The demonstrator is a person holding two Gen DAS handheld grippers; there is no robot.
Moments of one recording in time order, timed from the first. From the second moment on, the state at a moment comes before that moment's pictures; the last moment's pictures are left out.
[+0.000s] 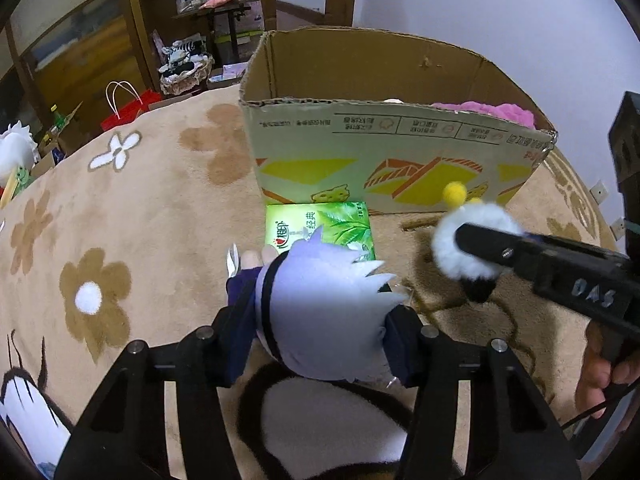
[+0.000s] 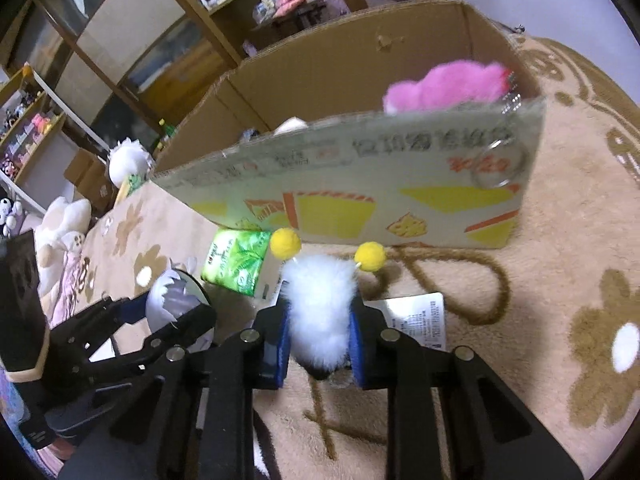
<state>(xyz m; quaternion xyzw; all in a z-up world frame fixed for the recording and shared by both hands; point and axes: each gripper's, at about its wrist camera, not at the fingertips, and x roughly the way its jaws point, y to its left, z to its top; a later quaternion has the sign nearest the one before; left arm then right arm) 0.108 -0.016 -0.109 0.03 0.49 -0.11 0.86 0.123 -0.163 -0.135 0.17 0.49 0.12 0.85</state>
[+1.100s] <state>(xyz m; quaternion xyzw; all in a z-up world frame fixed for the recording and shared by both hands) 0.082 0.001 0.011 0.02 0.23 -0.11 0.97 0.077 -0.174 0.033 0.09 0.27 0.11 0.95</state>
